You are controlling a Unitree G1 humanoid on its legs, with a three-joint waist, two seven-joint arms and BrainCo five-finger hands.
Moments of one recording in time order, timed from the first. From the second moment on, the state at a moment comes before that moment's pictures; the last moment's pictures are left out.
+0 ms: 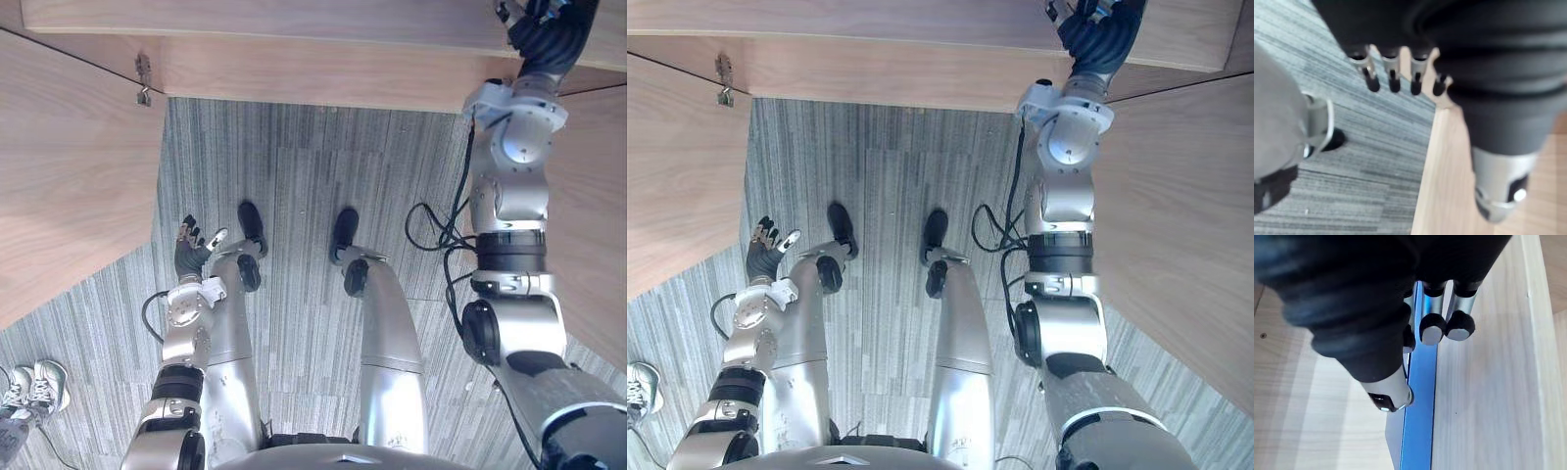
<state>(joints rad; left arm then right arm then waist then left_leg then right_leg) -0.25 0.06 0.15 0.43 -0.26 -0.16 0.17 -1.00 -0.40 -0.13 0.29 0.20 -0.13 -0.39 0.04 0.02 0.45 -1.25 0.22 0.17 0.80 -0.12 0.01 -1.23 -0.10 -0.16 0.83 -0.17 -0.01</state>
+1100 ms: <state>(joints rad) -0.22 0.08 0.14 0.45 -0.35 -0.20 0.19 -1.43 -0.60 0.17 0.72 0.41 -0.13 -0.33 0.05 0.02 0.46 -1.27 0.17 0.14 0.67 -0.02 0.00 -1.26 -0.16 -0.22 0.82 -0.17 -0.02</state>
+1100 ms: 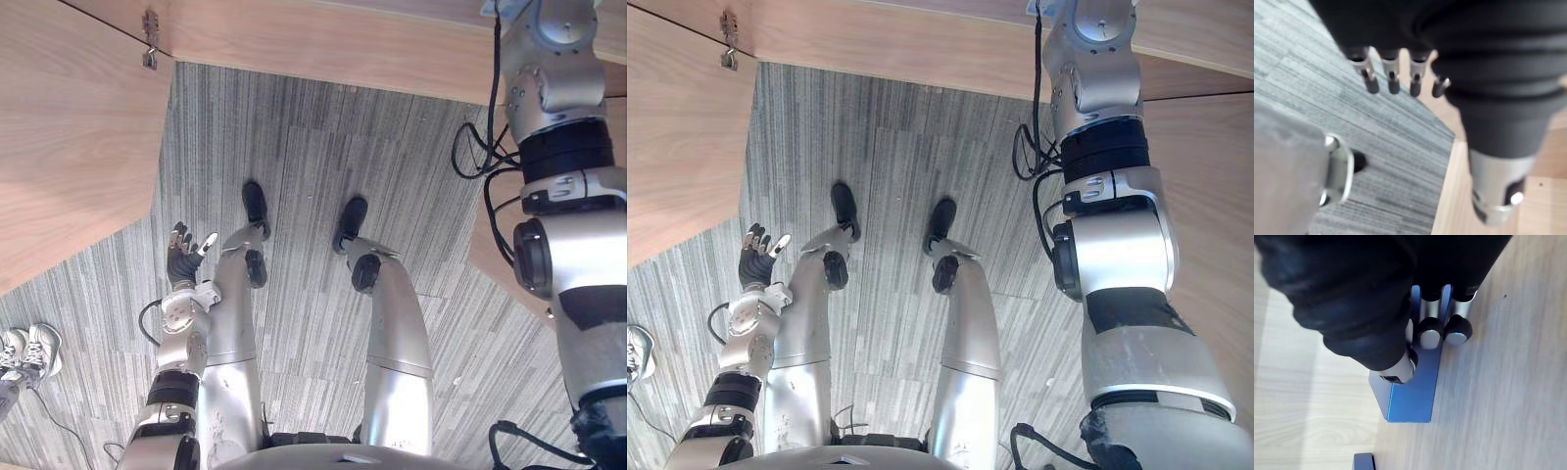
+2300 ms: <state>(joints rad) -0.02 0.00 0.09 0.61 -0.14 -0.11 0.17 0.05 -0.07 0.21 -0.06 0.04 -0.21 -0.16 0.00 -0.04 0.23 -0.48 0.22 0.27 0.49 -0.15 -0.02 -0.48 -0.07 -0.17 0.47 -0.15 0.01</state>
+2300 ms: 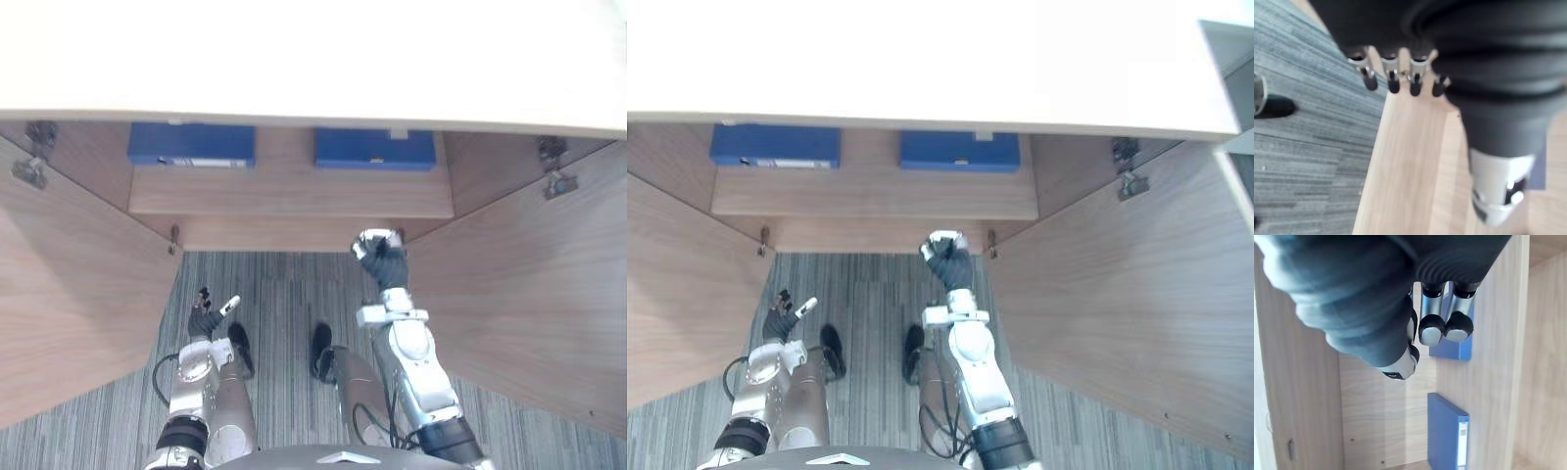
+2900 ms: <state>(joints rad) 0.05 0.05 0.04 0.93 -0.03 -0.09 0.16 0.07 -0.05 -0.02 0.84 -0.12 -0.10 -0.15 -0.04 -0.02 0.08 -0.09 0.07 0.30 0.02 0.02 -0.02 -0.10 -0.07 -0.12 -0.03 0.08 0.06</state>
